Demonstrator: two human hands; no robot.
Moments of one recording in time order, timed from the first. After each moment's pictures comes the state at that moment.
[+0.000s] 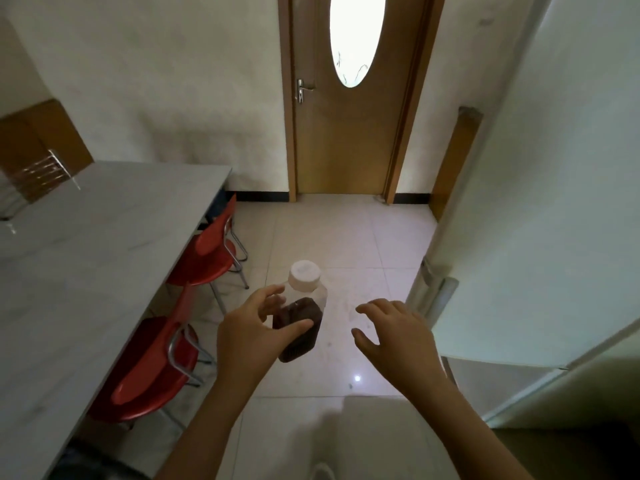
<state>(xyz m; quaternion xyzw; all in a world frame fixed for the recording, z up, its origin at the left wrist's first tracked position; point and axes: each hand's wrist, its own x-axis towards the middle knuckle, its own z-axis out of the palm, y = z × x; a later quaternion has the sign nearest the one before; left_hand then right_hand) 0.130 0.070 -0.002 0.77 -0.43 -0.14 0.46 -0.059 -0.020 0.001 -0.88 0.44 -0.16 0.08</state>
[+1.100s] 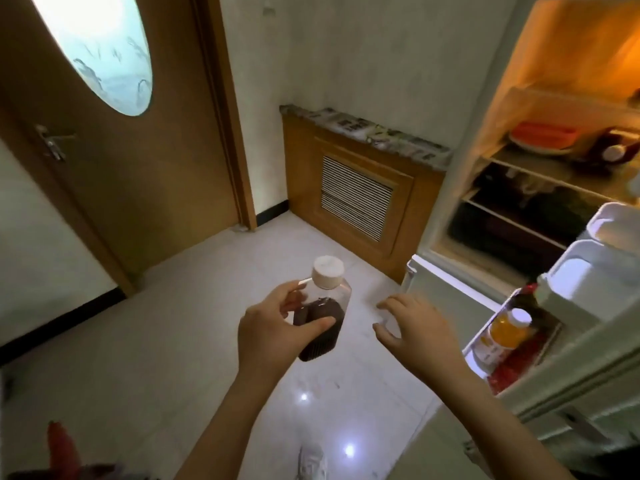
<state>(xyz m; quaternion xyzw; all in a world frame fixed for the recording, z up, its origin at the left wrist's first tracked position) 0.338 -0.442 0.016 0.54 -0.70 -0.29 0.36 0.131 -0.387 -0.001 -0.64 0.76 -0.15 0.02</state>
